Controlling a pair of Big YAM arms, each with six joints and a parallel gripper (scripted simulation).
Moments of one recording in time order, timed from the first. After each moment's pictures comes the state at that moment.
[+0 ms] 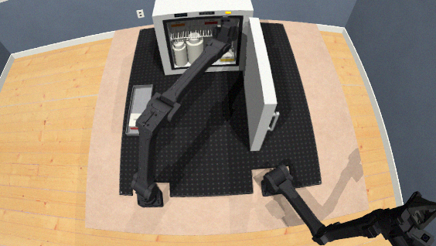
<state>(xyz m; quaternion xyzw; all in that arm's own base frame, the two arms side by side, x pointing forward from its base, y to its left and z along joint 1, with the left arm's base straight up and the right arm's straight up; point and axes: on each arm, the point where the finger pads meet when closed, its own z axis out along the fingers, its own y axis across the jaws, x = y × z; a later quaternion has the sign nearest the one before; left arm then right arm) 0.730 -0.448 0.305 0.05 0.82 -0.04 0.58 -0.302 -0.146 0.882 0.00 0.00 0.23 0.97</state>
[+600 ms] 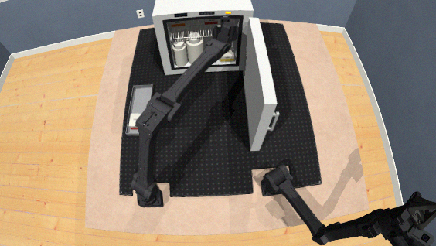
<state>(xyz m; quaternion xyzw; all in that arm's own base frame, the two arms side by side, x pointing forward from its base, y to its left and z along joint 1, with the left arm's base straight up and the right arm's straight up) 0.730 -0.448 0.305 0.05 0.82 -0.04 0.58 -0.302 -0.146 0.882 0.00 0.00 0.23 0.97</state>
